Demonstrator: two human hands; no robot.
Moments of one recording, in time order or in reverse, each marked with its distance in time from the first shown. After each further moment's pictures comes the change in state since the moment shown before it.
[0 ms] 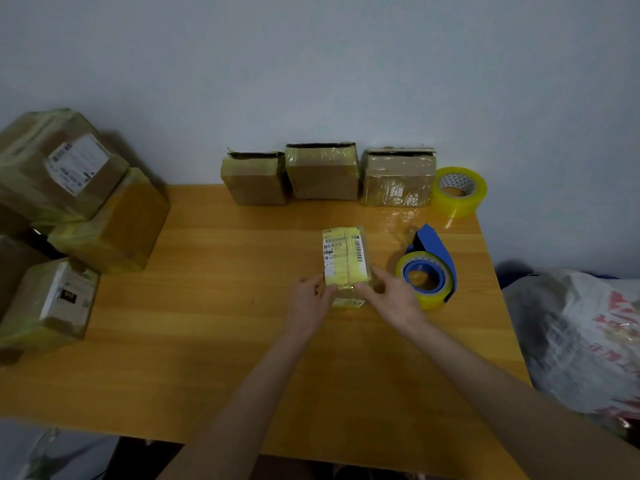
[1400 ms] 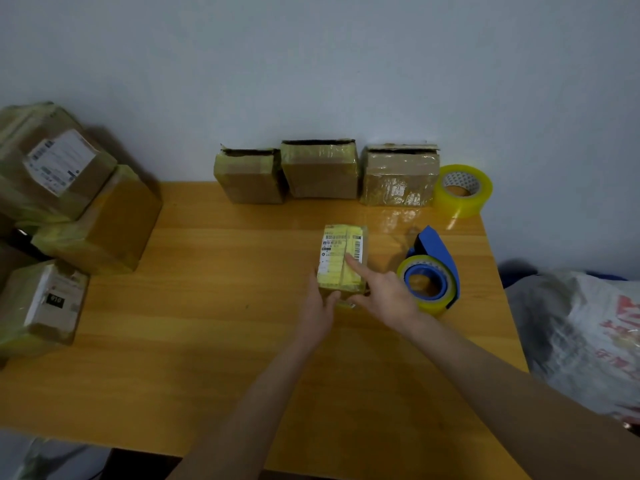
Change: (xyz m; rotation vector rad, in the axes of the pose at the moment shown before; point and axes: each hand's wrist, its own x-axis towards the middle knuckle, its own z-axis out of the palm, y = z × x) left_hand 0.009 -0.005 0.026 -0.355 -0.049 -0.007; right_hand 0.038 0.009 0.003 -0.402 -0.152 -0.158
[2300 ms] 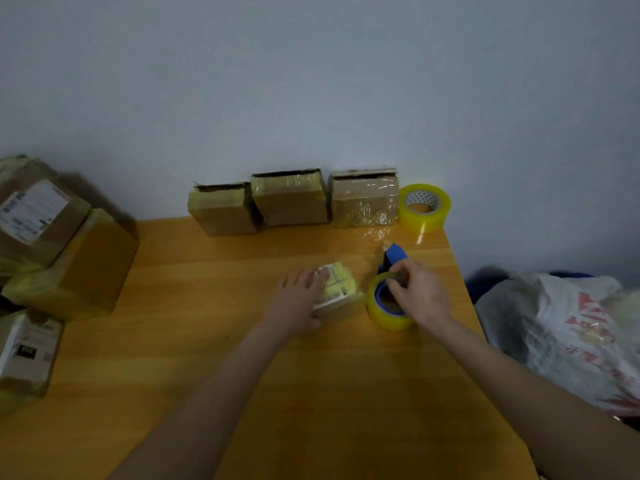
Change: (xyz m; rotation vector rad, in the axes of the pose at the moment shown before) left_hand 0.045 0.045 -0.019 1.227 -0.349 0.380; right_hand -0.026 0.064 -0.053 0.168 0.401 0.306
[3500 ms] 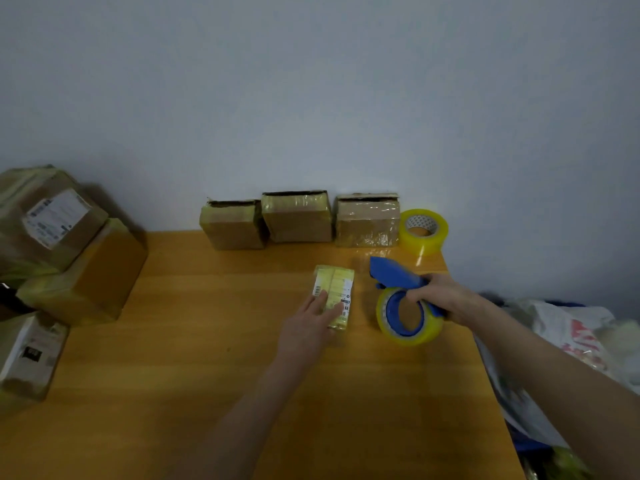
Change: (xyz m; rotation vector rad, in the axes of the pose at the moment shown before) left_hand -0.029 0.030 0.010 -0.114 0.159 -0.052; right_hand 0.027 0.005 -0.056 0.443 -0.462 0.384
